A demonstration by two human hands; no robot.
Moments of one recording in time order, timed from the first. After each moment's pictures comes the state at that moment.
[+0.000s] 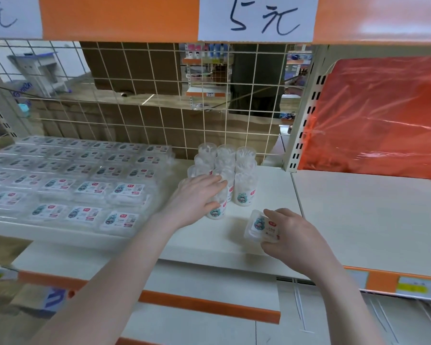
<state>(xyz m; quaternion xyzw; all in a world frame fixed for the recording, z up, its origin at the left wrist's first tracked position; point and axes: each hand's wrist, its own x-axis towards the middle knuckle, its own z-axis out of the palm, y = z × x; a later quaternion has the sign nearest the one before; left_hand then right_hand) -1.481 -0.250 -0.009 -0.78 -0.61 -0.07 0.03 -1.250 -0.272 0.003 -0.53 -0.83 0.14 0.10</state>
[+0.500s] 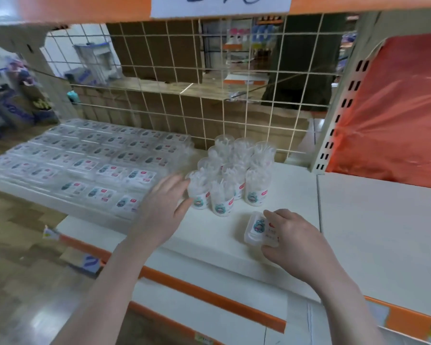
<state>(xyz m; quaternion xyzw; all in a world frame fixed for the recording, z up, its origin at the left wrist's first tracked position) -1.493 -0.307 -0.022 -0.61 -0.77 -0.17 0.05 -1.243 -0.235 -0.009 -0.41 -0.90 0.10 0.06</state>
